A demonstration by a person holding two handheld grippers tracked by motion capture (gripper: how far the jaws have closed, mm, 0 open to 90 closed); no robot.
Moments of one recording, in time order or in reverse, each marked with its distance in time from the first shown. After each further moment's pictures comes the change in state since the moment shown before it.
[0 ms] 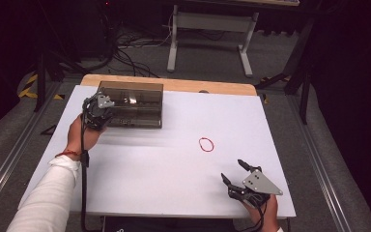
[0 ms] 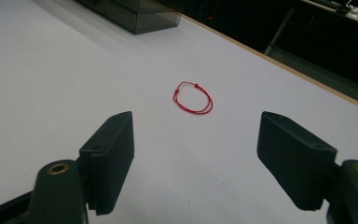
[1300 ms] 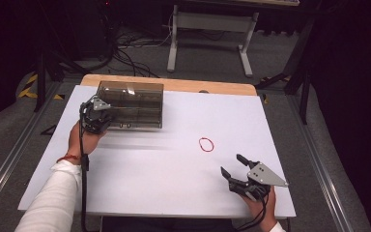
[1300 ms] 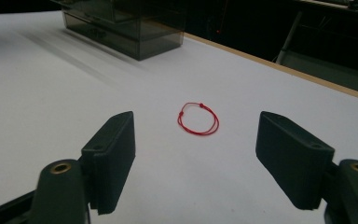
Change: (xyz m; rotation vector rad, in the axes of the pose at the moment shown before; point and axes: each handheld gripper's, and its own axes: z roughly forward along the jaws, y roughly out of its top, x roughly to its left) left arm 0.000 -0.016 0.006 -0.029 -0.046 -0.123; right arm -0.014 0.003 0.010 -0.058 0.057 0.130
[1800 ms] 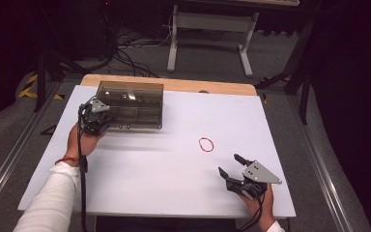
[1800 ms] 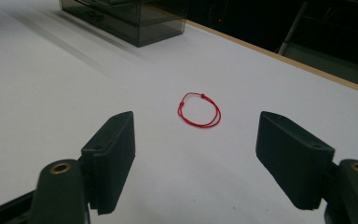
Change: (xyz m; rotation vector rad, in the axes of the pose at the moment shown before) left arm 0.000 -0.005 -0.004 -0.020 -0.012 0.016; right arm 0.001 -0.001 0.010 0.047 0.000 -0.033
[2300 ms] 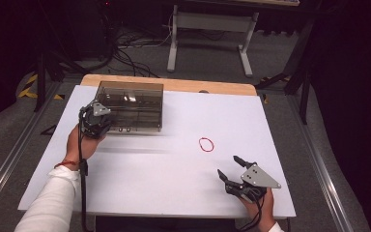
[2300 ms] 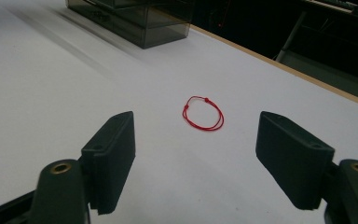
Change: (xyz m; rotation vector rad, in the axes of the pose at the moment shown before) left arm -0.009 -0.003 -0.006 0.023 0.023 0.022; right arm 0.009 0.002 -0.005 -0.011 -0.008 -0.050
